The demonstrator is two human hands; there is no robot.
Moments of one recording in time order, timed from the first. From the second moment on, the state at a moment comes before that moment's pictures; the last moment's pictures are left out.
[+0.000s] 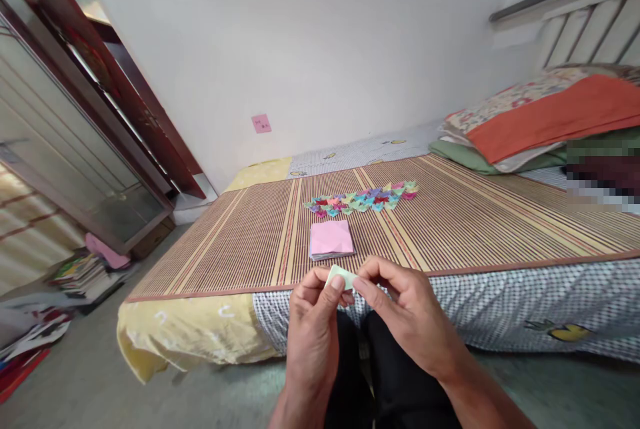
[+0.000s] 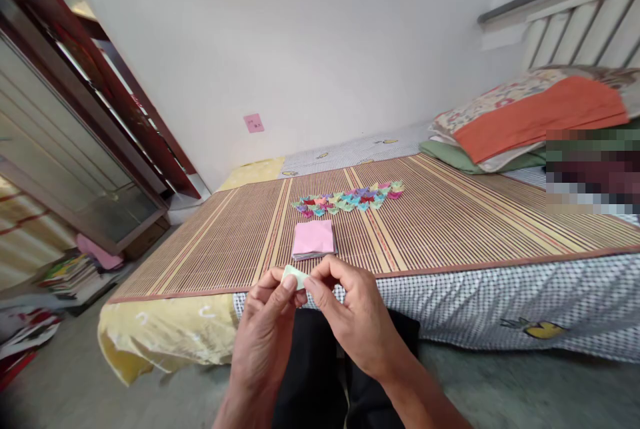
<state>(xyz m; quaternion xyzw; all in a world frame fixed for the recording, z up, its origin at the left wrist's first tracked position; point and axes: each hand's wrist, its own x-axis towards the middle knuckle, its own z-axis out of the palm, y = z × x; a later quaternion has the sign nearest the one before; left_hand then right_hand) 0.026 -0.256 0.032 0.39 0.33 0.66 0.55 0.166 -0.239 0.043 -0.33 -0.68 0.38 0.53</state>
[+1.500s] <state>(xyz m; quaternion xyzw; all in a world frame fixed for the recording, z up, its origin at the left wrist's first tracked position) 0.032 -0.255 0.033 0.38 0.31 0.57 0.66 0.164 -0.236 0.030 -0.29 -0.71 0.16 0.62</state>
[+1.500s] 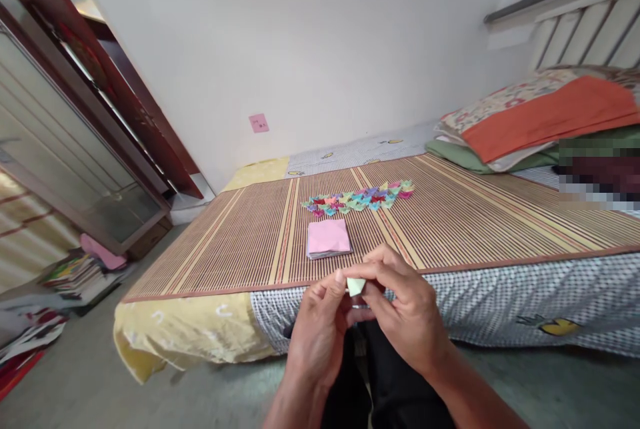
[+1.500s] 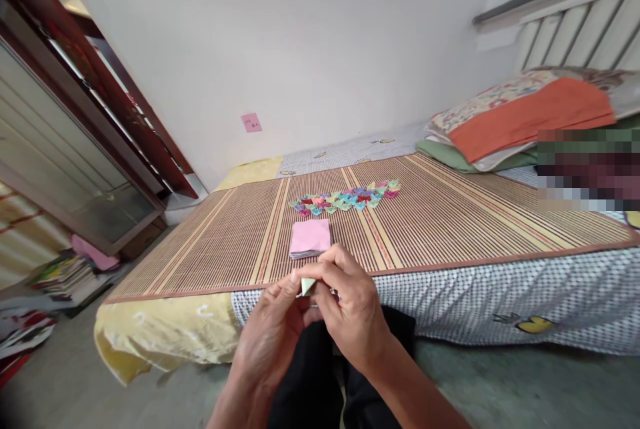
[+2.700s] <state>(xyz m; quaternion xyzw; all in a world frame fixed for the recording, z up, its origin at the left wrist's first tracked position) 0.026 -0.245 0.041 0.46 0.41 0.58 0.53 0.169 -0.222 0.040 -0.35 -0.66 0.36 0.56</state>
